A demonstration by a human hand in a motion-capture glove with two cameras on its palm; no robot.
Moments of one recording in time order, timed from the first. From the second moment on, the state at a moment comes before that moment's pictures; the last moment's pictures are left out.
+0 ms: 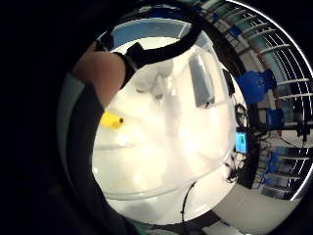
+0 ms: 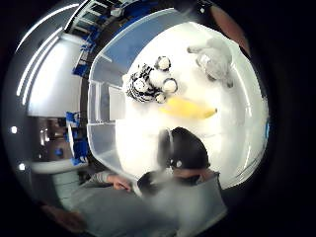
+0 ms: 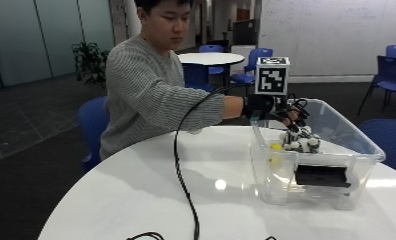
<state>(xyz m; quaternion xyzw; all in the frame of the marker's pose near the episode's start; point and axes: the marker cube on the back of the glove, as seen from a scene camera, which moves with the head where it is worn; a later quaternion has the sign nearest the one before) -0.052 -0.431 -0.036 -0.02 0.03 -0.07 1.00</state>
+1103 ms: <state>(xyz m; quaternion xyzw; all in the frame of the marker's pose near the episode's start) 0.063 -0.118 -0.027 0.05 0.04 0.01 1.00</state>
